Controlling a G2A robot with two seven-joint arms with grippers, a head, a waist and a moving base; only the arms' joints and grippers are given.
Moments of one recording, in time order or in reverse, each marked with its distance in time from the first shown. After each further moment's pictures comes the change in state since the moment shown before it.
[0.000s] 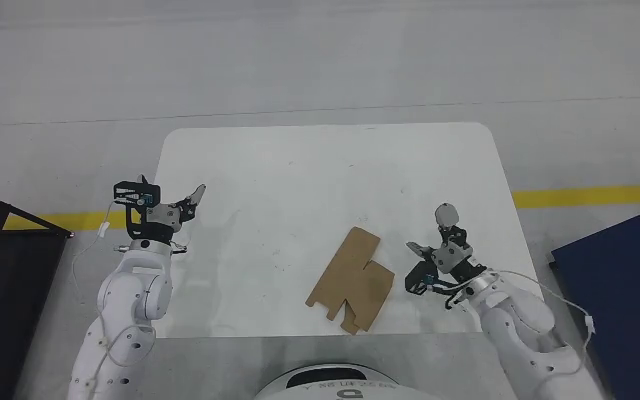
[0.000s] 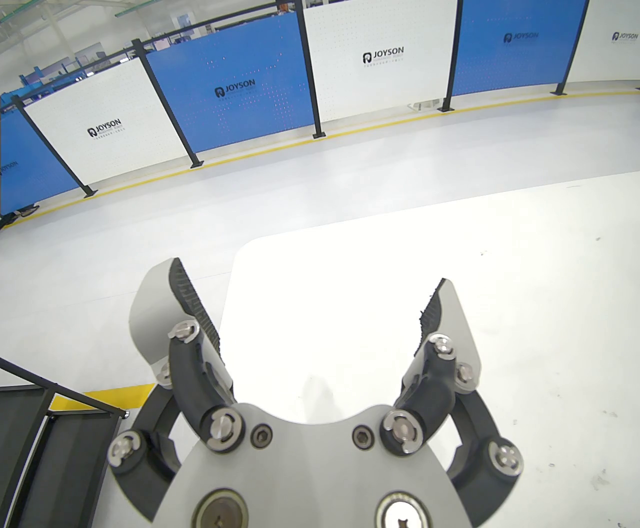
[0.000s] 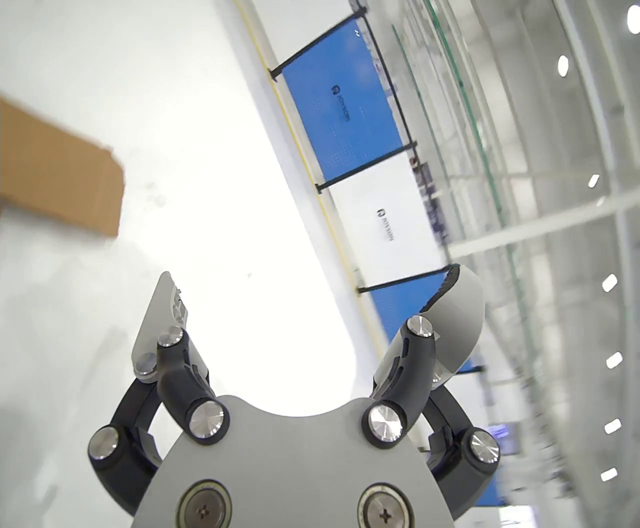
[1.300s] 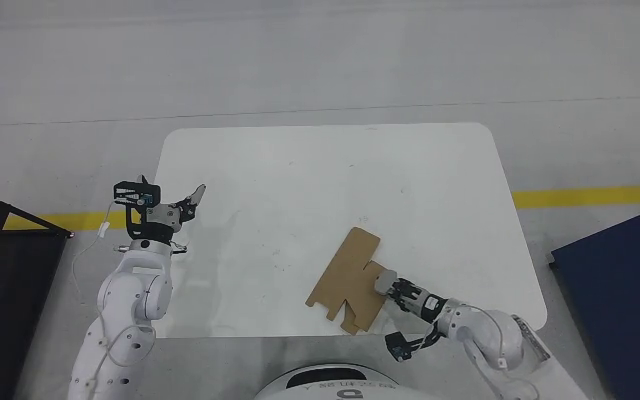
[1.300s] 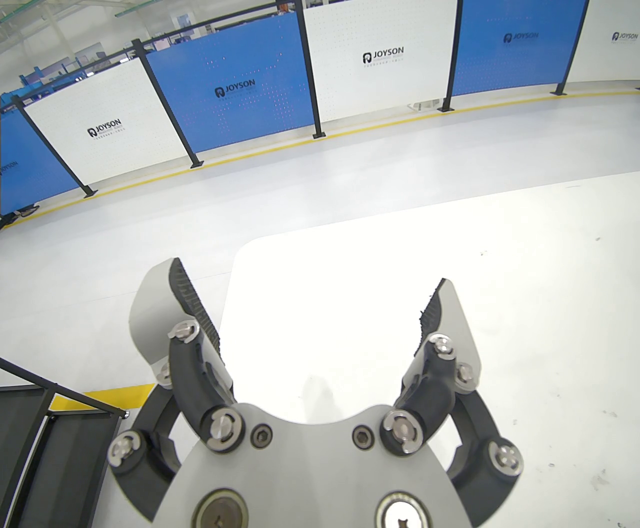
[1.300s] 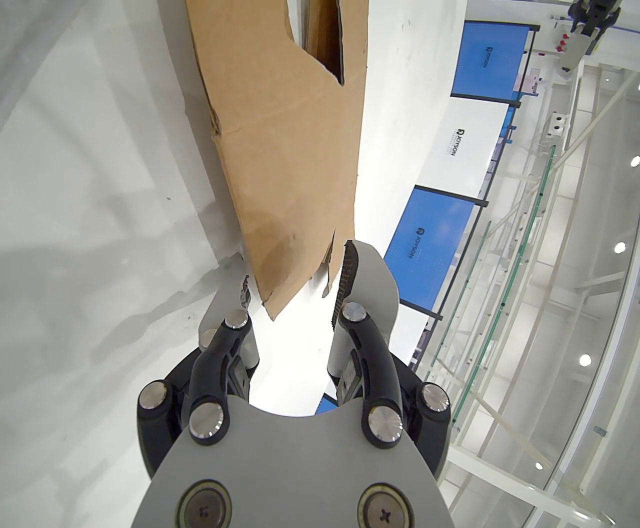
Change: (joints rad) left arm 0.000 0.000 0.000 0.000 0.000 0.000 0.000; right arm -0.011 0.056 -0.192 -0.064 -0.570 -0.194 -0.115
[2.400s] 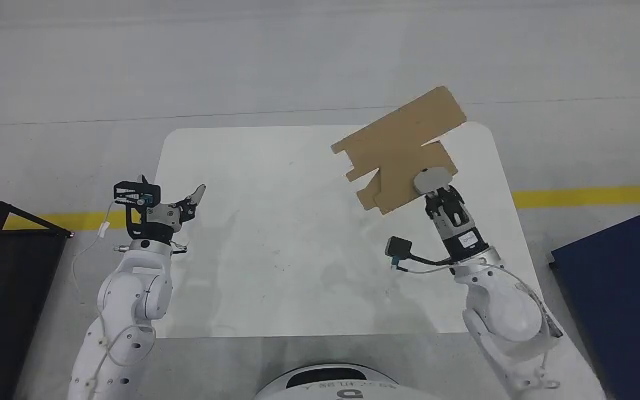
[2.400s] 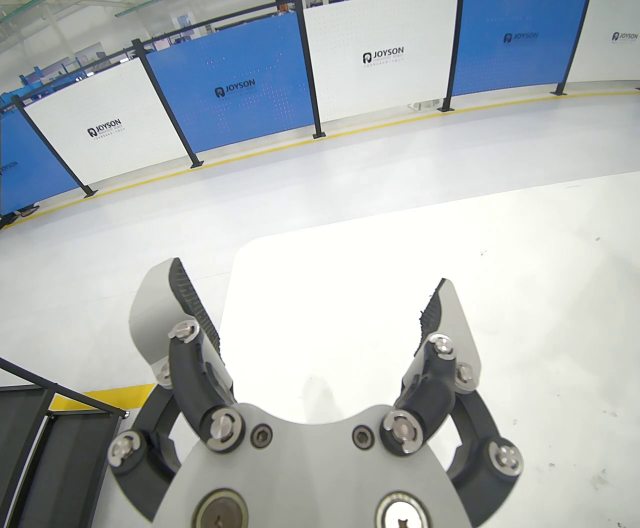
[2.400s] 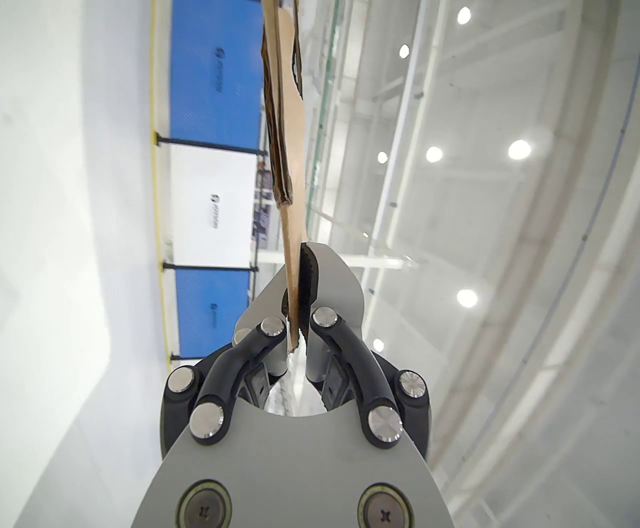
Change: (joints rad) left arm 0.000 0.000 0.000 0.000 0.000 0.000 0.000; right arm 0.197 -0.024 -0.019 -0.202 0.036 0.383 0.709
